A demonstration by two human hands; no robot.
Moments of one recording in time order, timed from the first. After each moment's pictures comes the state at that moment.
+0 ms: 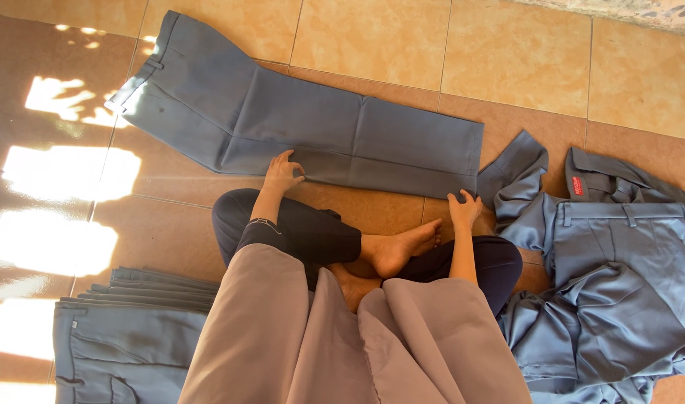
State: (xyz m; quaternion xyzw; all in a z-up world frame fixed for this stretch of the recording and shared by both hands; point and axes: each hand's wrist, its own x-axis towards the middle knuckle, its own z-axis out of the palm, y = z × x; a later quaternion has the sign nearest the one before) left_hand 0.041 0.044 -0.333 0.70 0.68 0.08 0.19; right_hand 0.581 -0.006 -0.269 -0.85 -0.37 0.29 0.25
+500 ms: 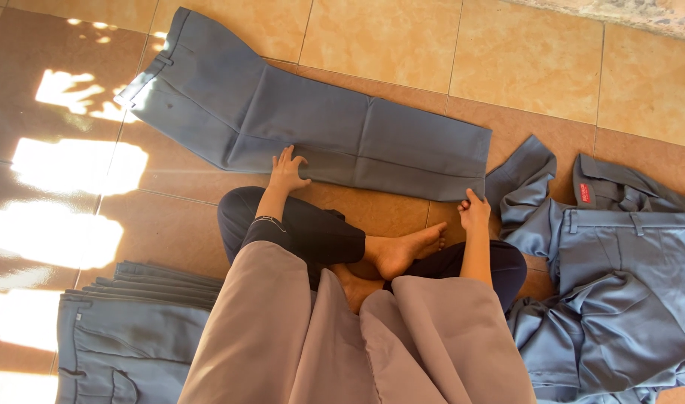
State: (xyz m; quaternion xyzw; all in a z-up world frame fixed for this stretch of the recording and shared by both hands) left_hand 0.044 0.033 -0.305 0.68 0.70 0.08 0.21; right_hand 0.588 0.019 -0.266 -0.66 -0.10 0.49 0.56
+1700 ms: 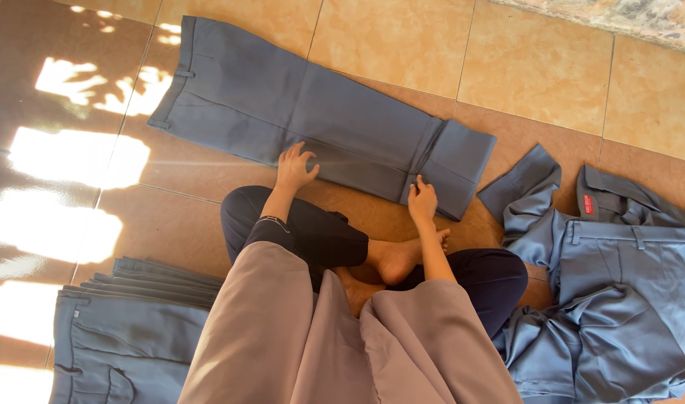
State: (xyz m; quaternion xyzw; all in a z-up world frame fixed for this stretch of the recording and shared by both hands) left_hand 0.054 0.051 -0.339 0.70 0.70 0.17 0.04; right_hand 0.455 0.030 -0.294 -0.74 -0.62 0.20 0.17
